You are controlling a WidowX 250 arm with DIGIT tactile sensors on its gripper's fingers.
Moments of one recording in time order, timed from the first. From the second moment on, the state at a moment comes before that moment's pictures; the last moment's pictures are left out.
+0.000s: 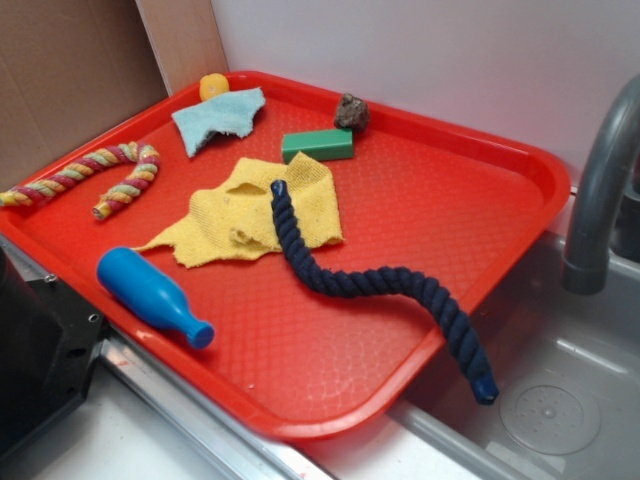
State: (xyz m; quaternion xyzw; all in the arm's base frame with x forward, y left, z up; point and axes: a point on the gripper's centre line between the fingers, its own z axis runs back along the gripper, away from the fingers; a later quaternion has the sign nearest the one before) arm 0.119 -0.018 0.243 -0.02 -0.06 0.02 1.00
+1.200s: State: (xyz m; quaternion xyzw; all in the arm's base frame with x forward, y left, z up) arm 0.224 0.082 0.119 0.07 -0.06 0.28 0.96
